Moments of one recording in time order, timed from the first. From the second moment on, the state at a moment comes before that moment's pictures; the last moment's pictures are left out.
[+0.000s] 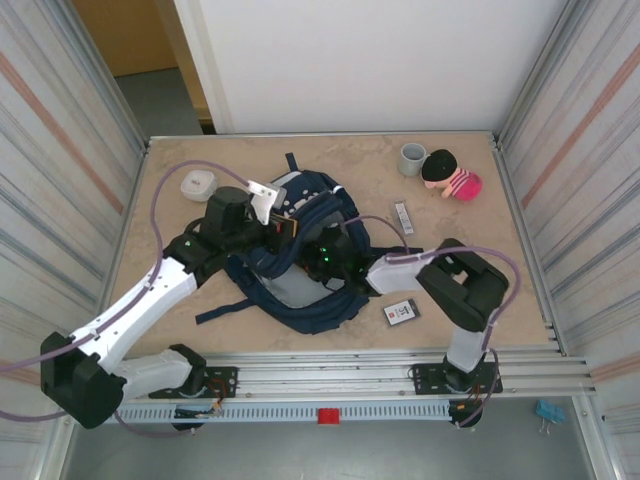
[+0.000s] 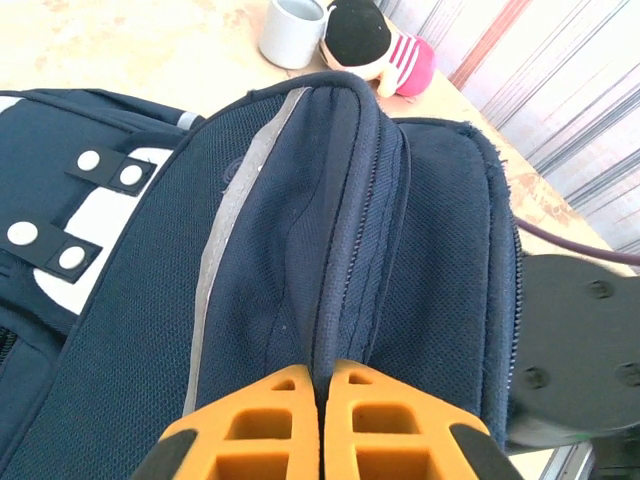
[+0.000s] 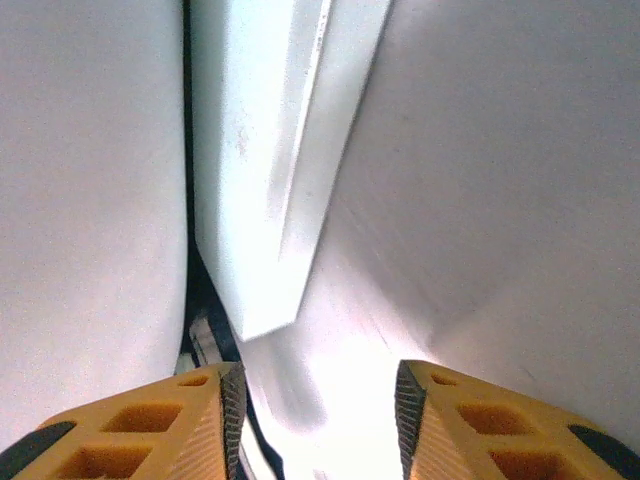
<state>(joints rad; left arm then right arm) -0.57 1.13 0.96 -0.35 0.28 -0.24 0.87 1.75 0.80 0.41 -0.13 1.35</state>
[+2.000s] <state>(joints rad) -0.52 1.06 0.89 -0.32 0.27 -0.27 0.17 1.94 1.39 -0.79 -0.08 0.17</state>
